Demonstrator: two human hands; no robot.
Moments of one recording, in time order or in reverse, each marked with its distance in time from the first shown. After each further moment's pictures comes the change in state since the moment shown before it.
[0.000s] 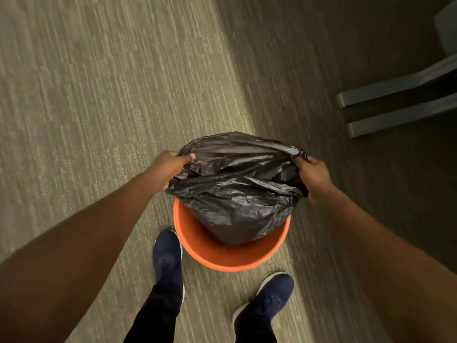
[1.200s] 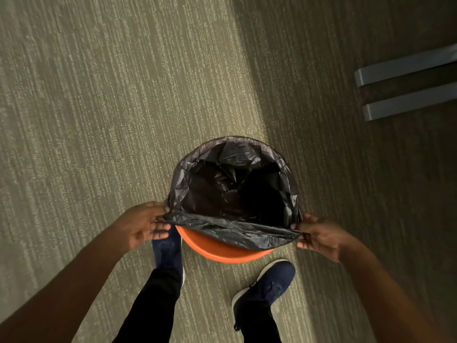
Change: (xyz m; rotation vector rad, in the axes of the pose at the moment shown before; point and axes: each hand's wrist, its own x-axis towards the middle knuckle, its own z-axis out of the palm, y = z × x) left_hand -0.053 -0.141 -0.029 -0.318 -0.225 -0.357; right_hand -0.041 0.136 -0.051 0.064 -0.622 0.461
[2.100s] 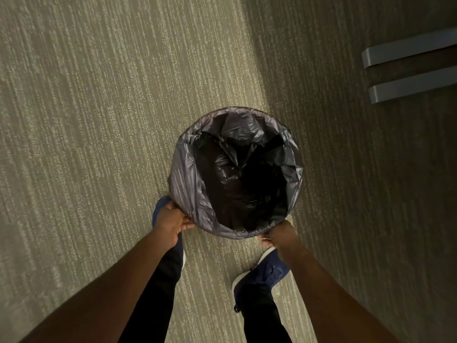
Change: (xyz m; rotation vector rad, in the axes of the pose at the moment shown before) left_hand 0.022 -0.078 0.066 -0.138 0.182 0.080; right_hand 0.048 0.084 0.097 -0.032 0.398 0.027
